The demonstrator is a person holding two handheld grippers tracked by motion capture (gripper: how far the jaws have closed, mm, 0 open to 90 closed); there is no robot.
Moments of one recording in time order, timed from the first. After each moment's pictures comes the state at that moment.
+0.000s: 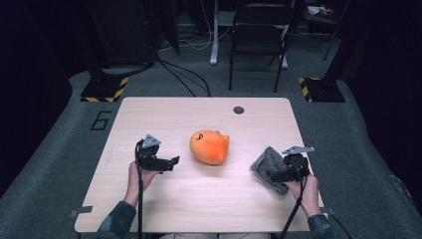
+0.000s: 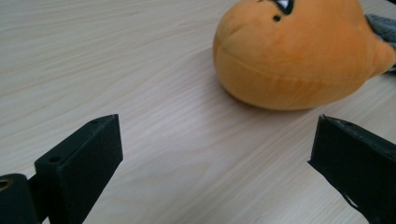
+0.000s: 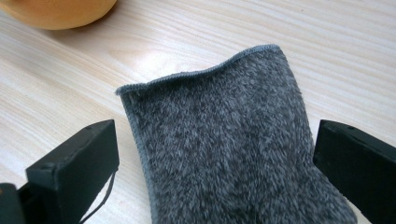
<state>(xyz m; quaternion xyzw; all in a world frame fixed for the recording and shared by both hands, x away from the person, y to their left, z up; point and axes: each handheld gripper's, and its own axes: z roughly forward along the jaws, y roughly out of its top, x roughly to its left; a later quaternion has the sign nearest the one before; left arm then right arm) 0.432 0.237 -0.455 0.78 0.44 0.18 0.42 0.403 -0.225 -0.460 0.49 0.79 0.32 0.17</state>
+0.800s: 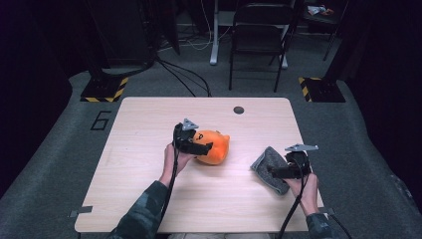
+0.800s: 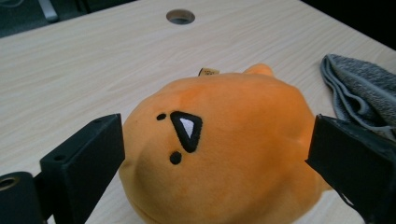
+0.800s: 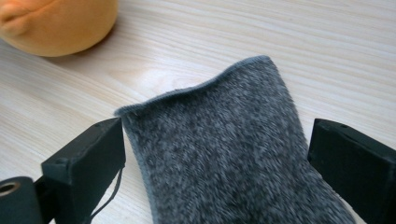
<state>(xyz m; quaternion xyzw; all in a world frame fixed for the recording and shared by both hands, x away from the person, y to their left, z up) 0.487 0.140 -0.445 0.80 0.40 0.16 0.42 0.406 -0.230 -0.455 0.51 0.77 0.34 0.17</state>
